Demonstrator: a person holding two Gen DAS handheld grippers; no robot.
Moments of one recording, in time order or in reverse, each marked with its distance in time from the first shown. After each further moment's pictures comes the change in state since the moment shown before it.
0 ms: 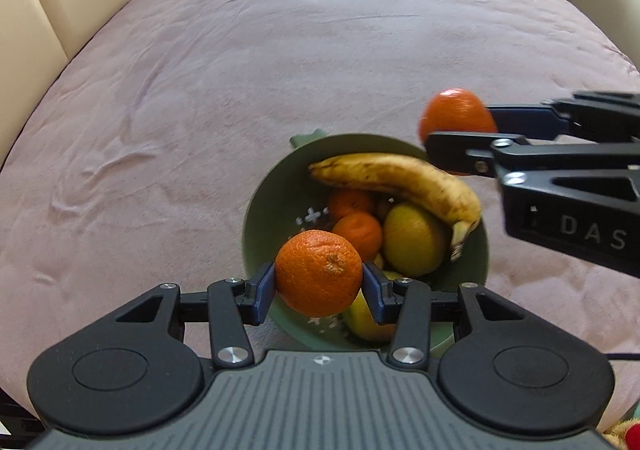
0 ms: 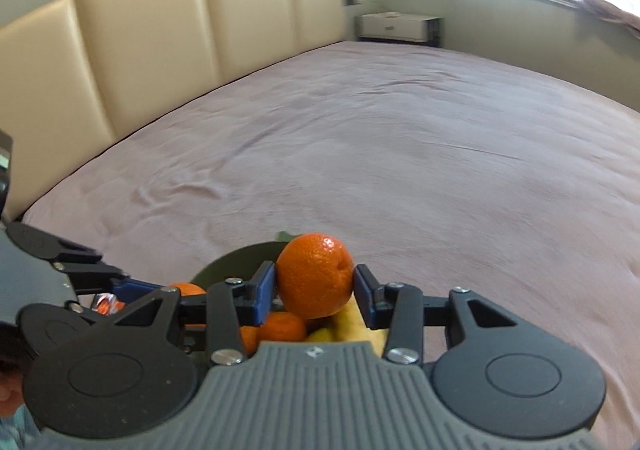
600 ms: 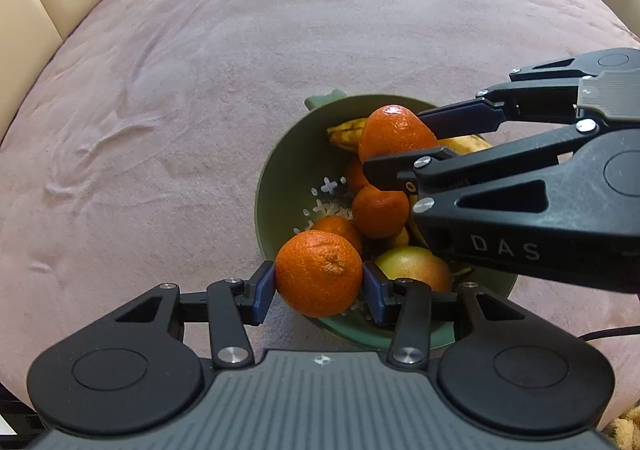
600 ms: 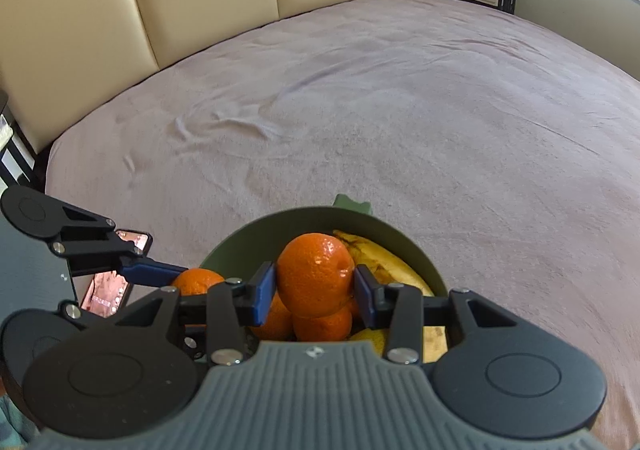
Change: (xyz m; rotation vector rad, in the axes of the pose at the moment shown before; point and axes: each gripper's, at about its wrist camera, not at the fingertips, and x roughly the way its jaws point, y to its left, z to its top) left arm 0.028 0.009 -0.003 0.022 0.088 0.006; right arm 0.065 0.020 0.004 -0.122 0.177 0.121
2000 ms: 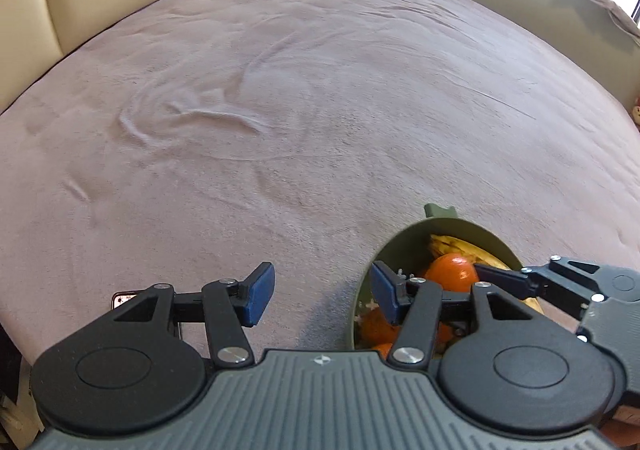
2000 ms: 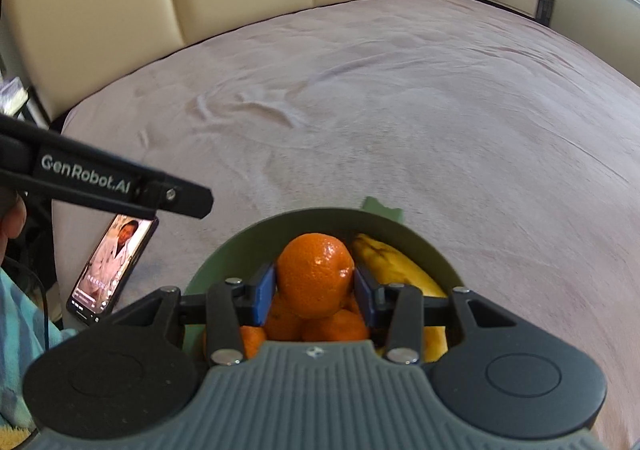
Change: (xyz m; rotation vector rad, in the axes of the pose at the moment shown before) left arm -0.016 0.077 0.010 -0.492 -0.143 0.035; right arm 0.031 0.012 0.007 -0.115 0.026 0.051
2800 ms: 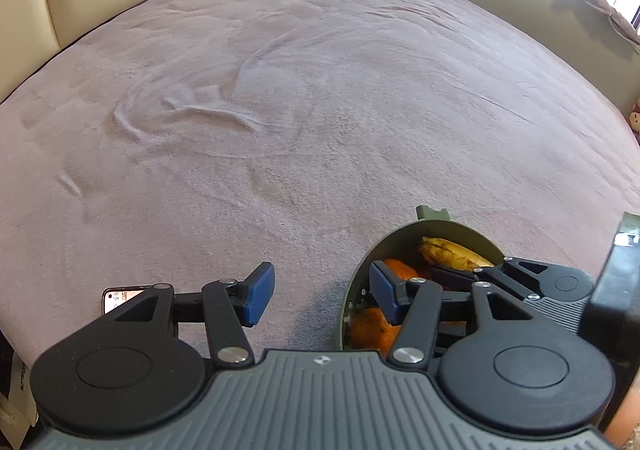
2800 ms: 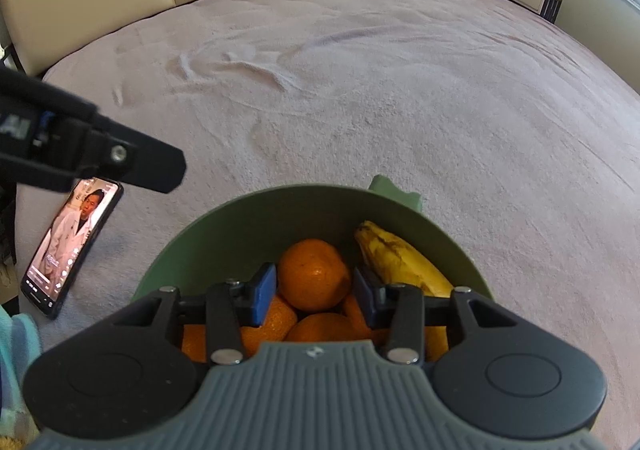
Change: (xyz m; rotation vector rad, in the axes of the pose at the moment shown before) left arm -0.001 -0.002 0.001 -0.016 0.003 -0.024; right arm 0.045 0.007 0.000 -0.056 0.070 -0.069
